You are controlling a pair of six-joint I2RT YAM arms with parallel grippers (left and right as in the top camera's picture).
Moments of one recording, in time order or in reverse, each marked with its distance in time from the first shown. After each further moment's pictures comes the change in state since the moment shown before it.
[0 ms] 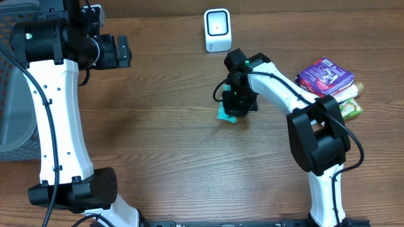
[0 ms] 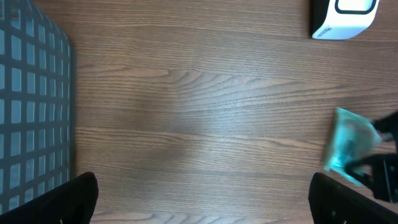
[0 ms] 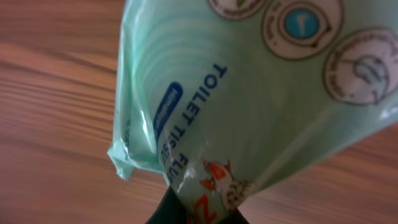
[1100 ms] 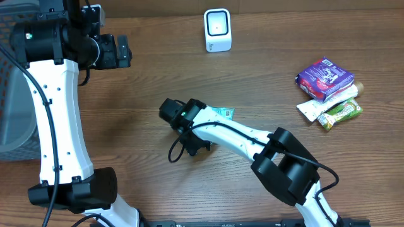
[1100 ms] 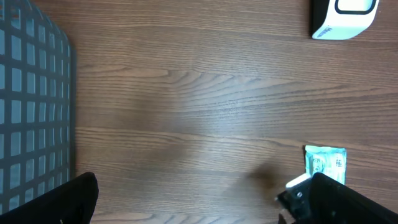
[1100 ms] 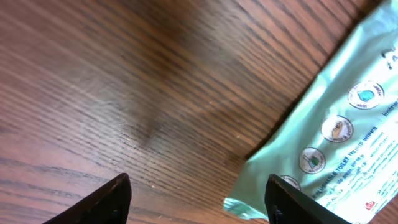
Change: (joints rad) left arm 0.000 0.000 0.000 0.000 0.000 0.000; right arm 0.443 -0.013 0.003 0.044 0.269 -0.023
